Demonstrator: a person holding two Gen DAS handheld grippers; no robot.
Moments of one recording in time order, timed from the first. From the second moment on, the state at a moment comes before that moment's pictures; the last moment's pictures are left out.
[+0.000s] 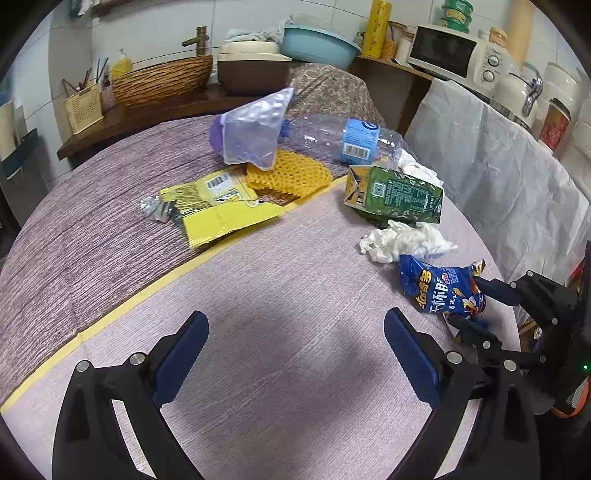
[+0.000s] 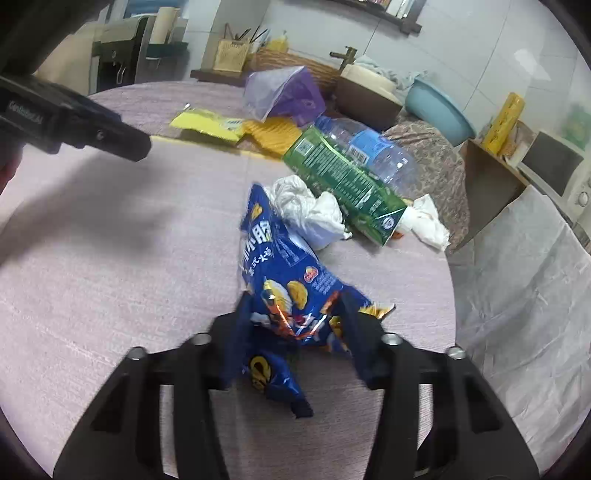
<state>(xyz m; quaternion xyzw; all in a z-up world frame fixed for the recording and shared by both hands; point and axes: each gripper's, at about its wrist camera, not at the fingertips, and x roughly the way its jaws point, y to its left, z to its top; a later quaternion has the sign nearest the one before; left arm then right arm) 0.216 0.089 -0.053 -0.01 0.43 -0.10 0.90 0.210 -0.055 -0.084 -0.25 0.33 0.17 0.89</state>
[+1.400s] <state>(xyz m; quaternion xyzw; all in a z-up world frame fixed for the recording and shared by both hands) 0.259 -0.024 -0.078 0.03 0.44 -0.15 0.89 0.165 -0.193 -0.049 0.01 0.29 0.14 0.95</state>
